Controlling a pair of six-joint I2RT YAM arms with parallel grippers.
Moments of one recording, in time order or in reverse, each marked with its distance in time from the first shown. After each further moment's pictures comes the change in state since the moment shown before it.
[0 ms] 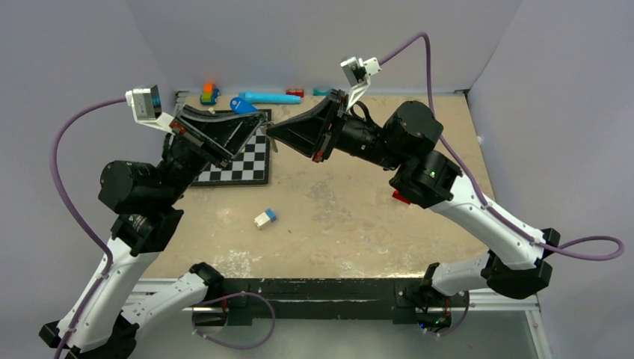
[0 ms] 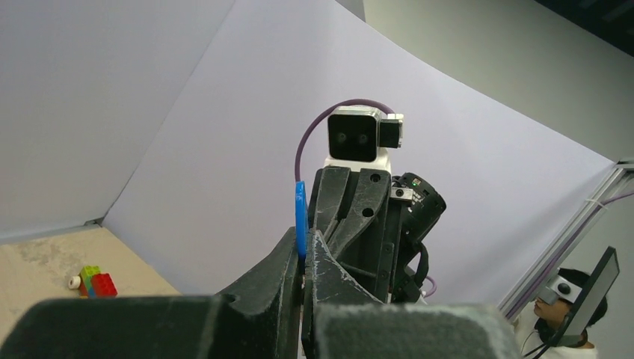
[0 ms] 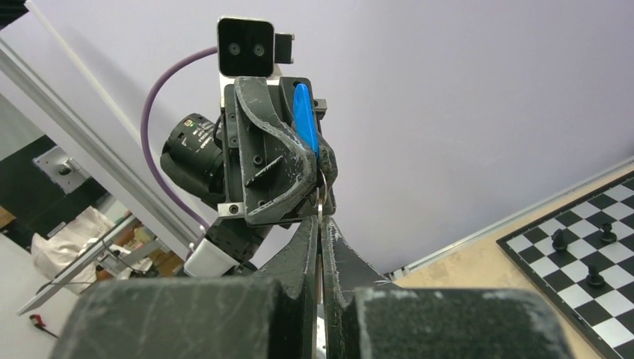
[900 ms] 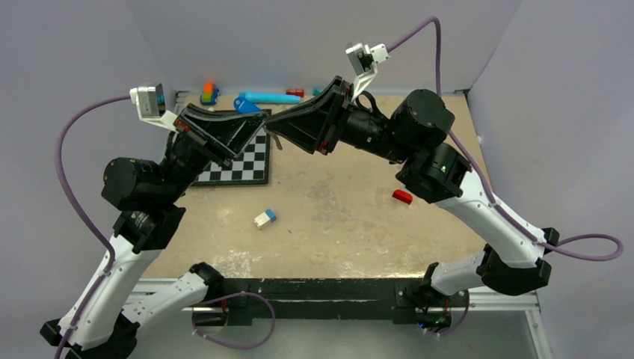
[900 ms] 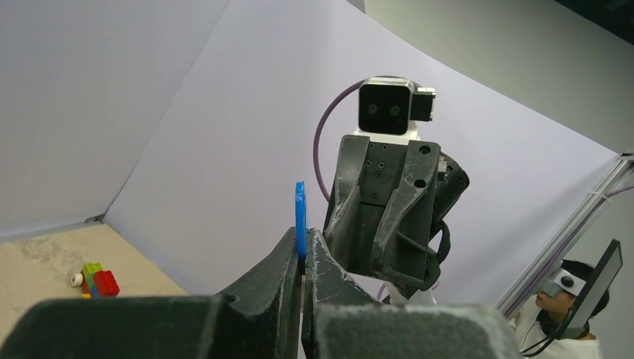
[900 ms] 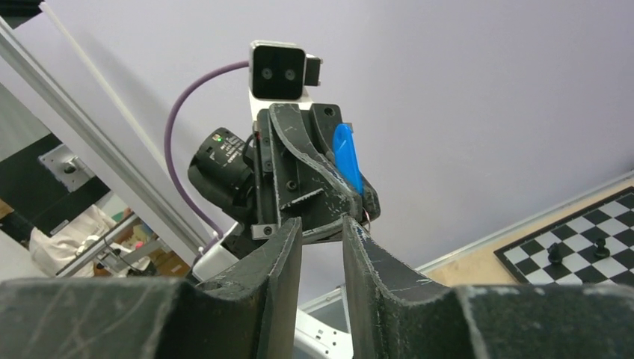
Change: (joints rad) left arm 0.000 0.014 0.000 0.008 0.027 0.008; right arm 0.001 0.036 0.154 -0.095 -0.010 -0.029
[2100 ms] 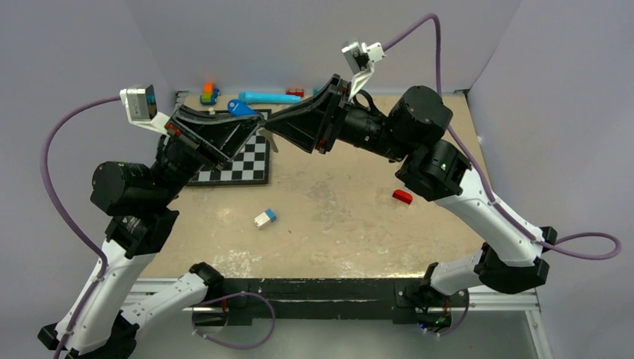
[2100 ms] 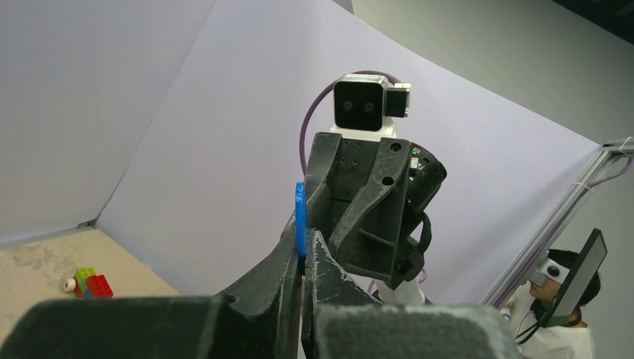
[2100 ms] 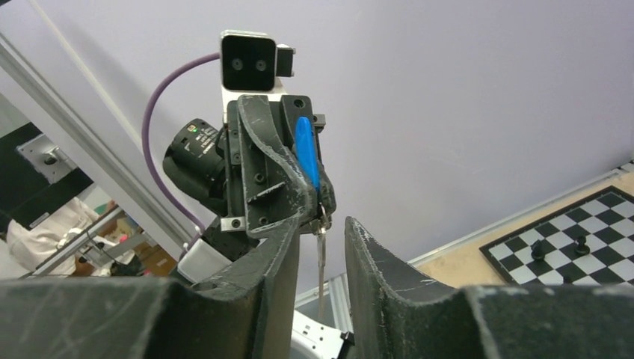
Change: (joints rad) left arm 0.000 -0.016 0.034 -0.031 0.023 0.005; right arm 0.000 0.017 0.037 -0.051 0.002 -0.044
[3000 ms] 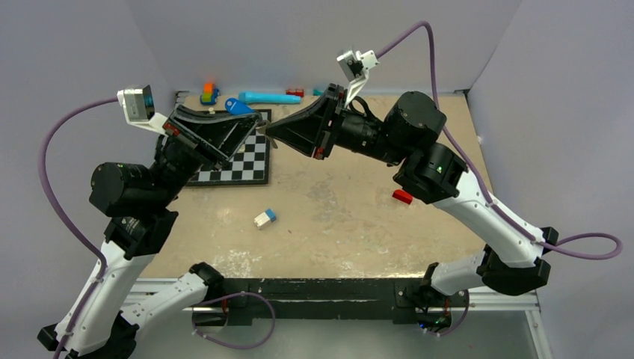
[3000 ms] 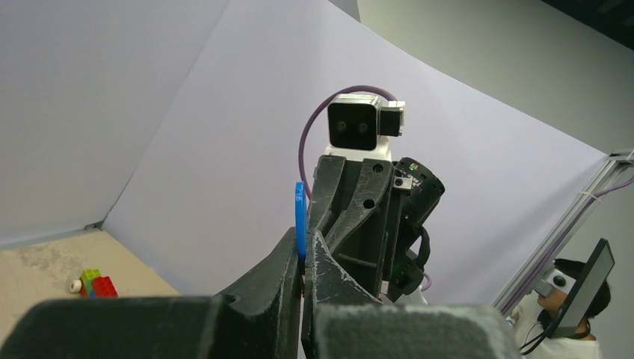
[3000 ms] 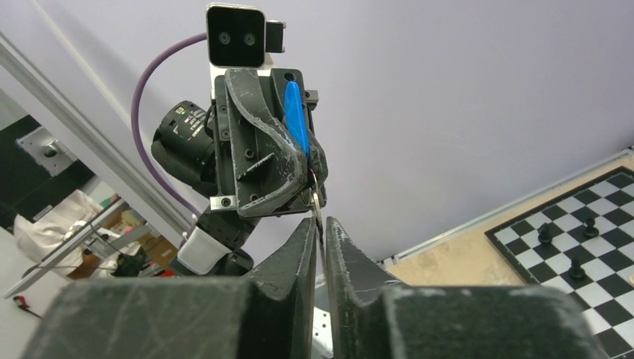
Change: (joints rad) left arm 0.000 -0.005 0.000 -0.007 -0.024 -0.001; right arm 0.000 -0.014 -0.065 0.014 -0.008 0.015
